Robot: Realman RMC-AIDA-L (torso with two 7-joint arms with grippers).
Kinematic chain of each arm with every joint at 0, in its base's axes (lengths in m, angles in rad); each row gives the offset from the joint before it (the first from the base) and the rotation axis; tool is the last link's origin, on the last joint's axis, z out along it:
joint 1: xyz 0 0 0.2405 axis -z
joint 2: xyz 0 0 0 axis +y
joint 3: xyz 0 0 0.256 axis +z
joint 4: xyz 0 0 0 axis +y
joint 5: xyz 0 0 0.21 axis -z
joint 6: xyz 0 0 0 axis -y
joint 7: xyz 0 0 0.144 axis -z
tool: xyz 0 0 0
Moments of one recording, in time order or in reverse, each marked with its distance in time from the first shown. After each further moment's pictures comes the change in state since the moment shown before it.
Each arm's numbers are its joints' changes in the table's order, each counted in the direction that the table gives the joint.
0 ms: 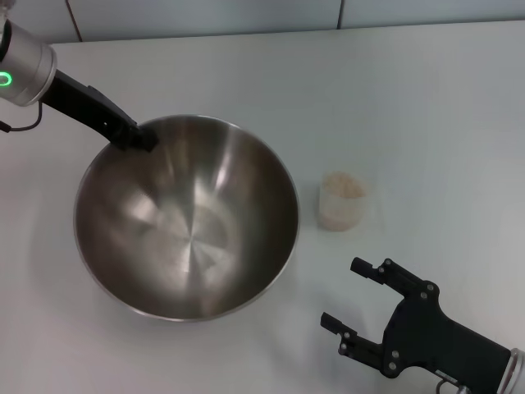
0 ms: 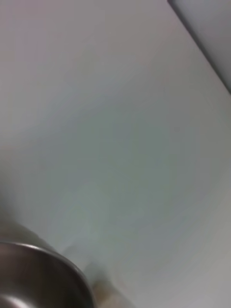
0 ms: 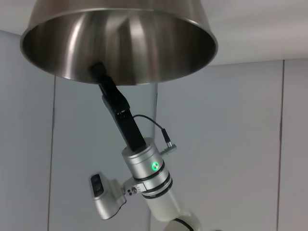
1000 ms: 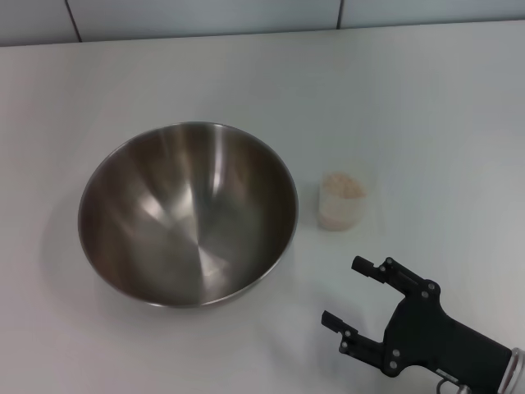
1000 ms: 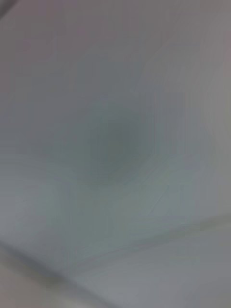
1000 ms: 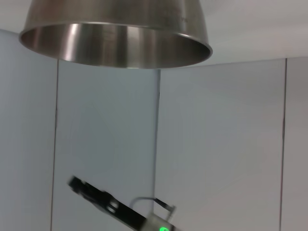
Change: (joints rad) left arm -0.343 -0.097 0.061 0.925 0.258 0.207 -0.094; right arm 0.002 0.000 0.000 0.002 -0.006 0.003 0.000
